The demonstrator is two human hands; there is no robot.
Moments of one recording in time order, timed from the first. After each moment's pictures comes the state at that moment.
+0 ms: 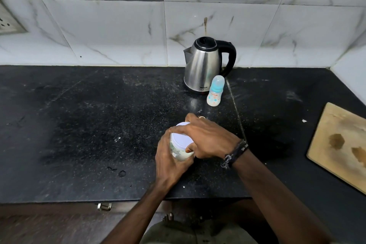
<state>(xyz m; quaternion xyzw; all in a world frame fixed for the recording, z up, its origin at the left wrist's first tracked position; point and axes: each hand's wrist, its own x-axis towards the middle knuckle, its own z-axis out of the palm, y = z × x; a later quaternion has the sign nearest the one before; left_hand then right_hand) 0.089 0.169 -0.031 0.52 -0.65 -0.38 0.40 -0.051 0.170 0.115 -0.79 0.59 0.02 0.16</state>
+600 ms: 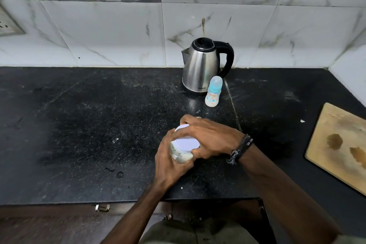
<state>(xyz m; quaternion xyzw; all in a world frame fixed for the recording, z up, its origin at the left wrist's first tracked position) 0.090 0.168 -0.031 0.49 -0.67 -0.39 0.40 -0.070 0.165 0.118 -0.82 0.53 0.02 0.22</state>
